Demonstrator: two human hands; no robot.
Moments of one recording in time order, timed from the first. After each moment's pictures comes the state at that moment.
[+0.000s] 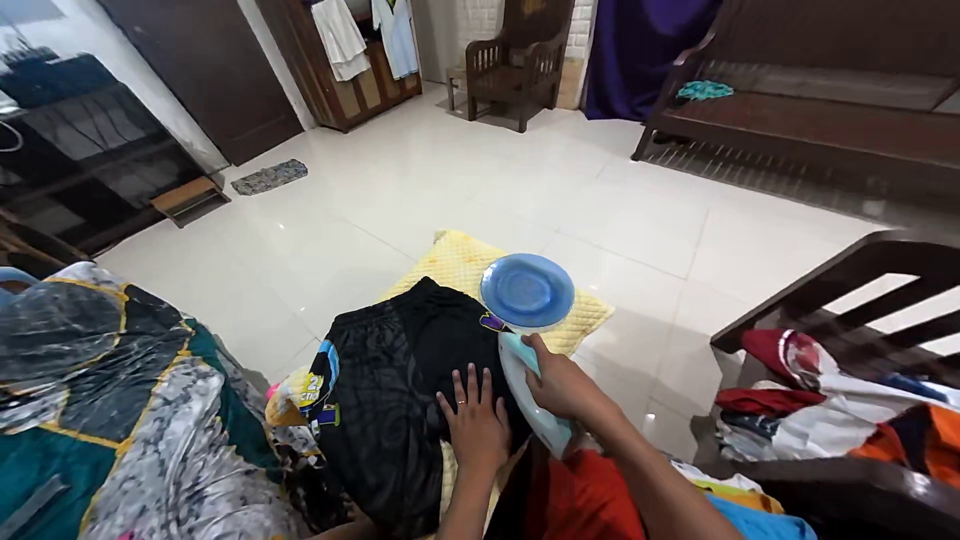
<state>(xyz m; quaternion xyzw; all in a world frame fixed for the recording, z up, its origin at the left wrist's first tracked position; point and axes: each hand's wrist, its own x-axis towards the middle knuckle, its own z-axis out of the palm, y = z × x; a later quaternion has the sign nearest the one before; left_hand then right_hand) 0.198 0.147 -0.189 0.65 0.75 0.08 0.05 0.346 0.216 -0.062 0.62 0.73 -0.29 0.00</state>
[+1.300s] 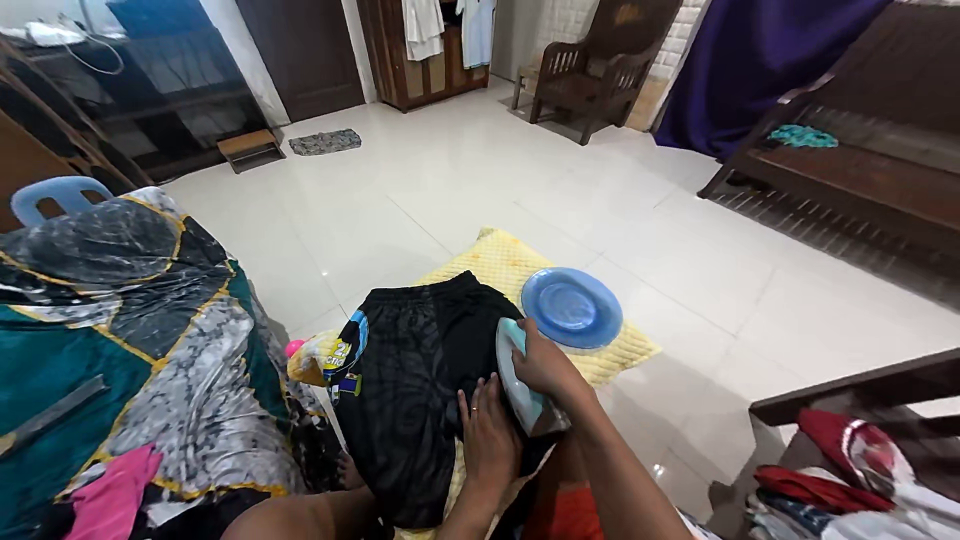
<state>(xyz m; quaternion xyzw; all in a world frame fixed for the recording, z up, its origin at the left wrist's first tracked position) 0.192 0.136 -0.197 0.58 0.74 0.34 0.04 0.261 0.264 -0.055 0.60 0.74 -0.30 0.01</state>
